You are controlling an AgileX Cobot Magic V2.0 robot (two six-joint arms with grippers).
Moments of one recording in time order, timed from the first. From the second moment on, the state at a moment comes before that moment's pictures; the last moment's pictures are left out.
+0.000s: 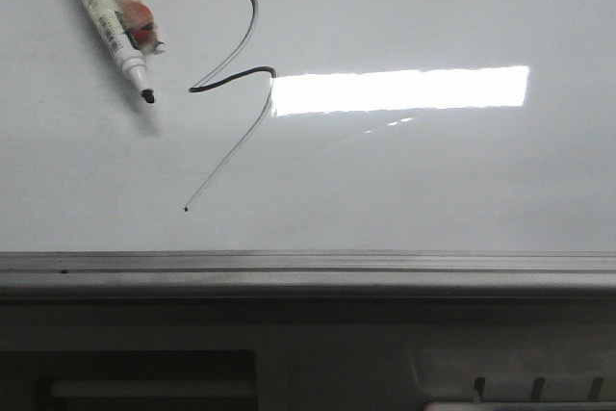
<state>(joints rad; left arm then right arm) -0.39 0.11 -0.29 -0.74 0.32 0.53 0.87 0.19 -0.25 -0.09 0.40 -0.07</state>
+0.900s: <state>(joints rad) -0.39 0.11 -0.28 -0.75 0.15 0.53 0.87 0.19 -0.25 -0.09 0.40 -0.07</state>
